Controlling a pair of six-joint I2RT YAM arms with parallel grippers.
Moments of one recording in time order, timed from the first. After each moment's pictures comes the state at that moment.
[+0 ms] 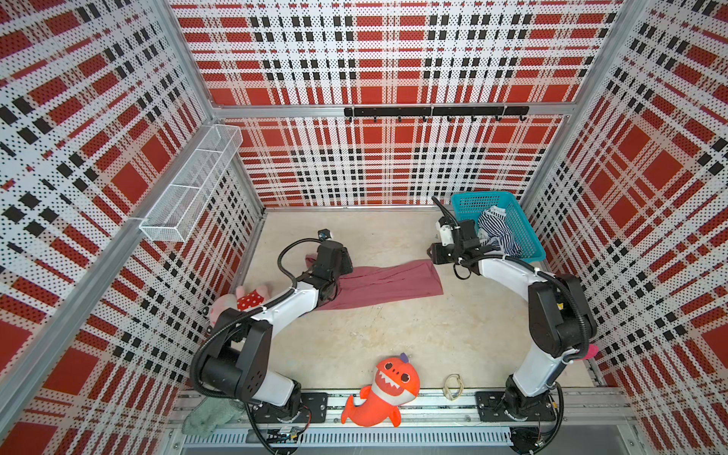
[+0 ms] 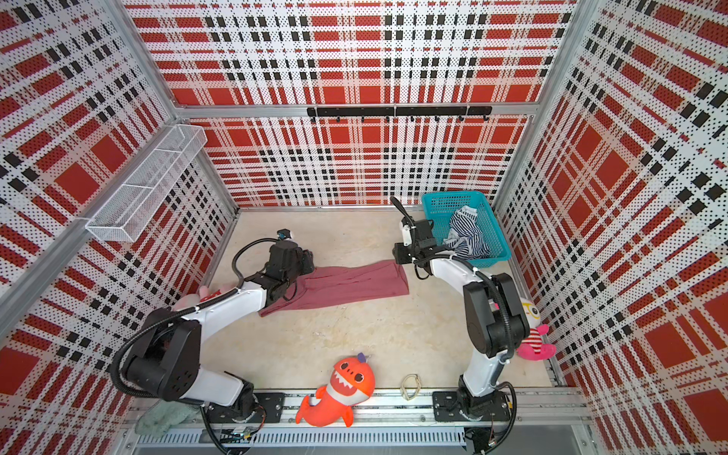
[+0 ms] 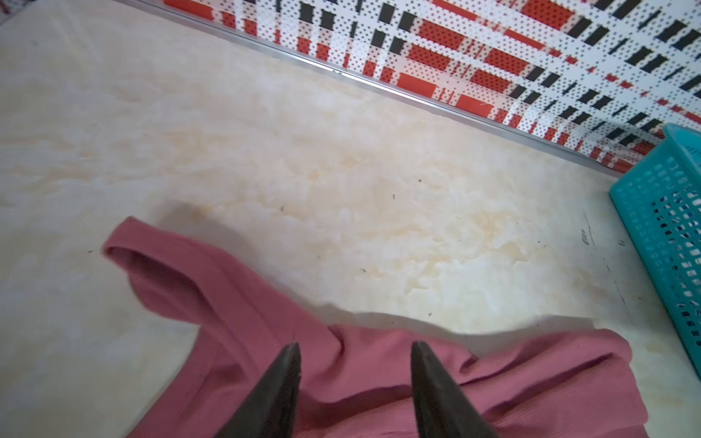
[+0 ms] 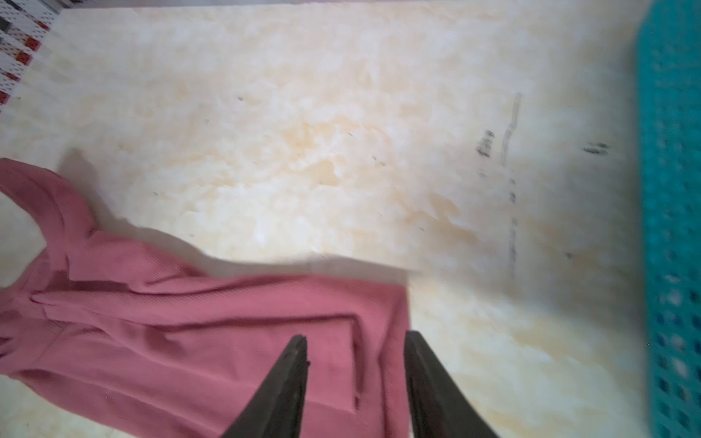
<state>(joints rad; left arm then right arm) -0.39 1.53 0.84 0.10 -0.22 -0.51 0.36 1.80 1.23 -0.19 -0.15 0.21</state>
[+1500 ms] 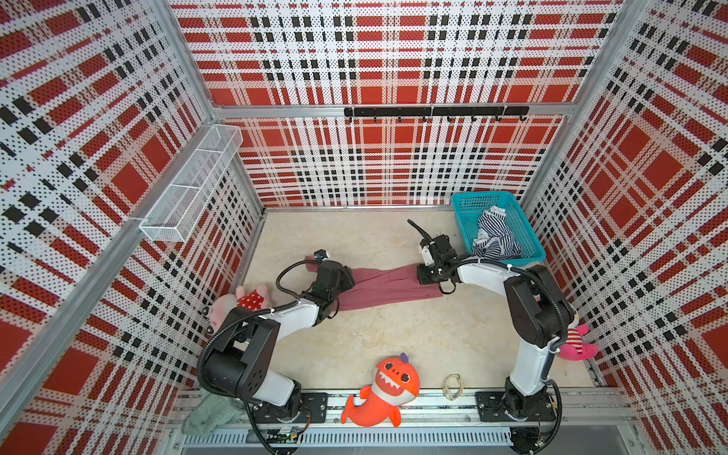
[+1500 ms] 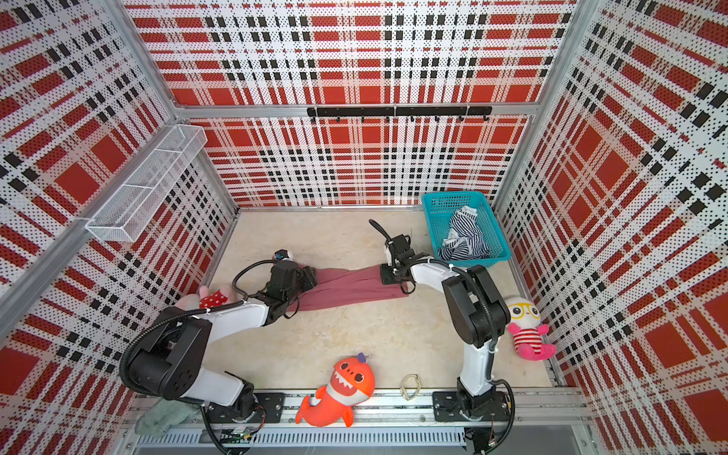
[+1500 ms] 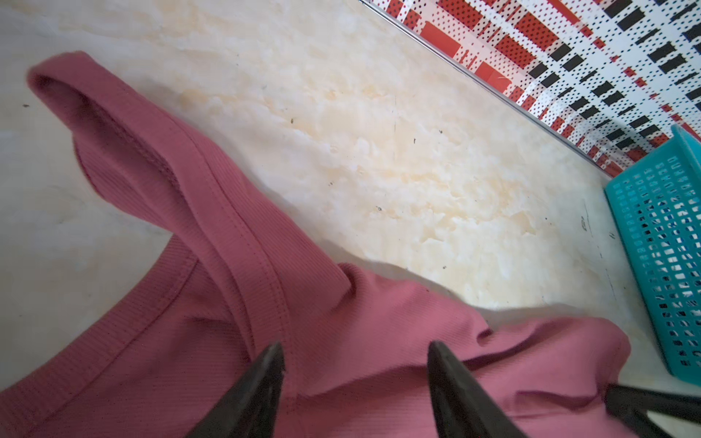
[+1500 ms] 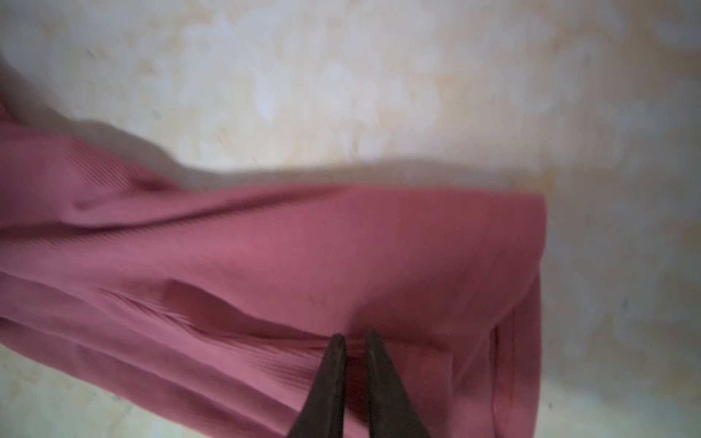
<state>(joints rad) -0.36 1.49 0.60 0.28 -0.19 -0.67 0.46 1.86 1.13 -0.31 -0.14 0.28</state>
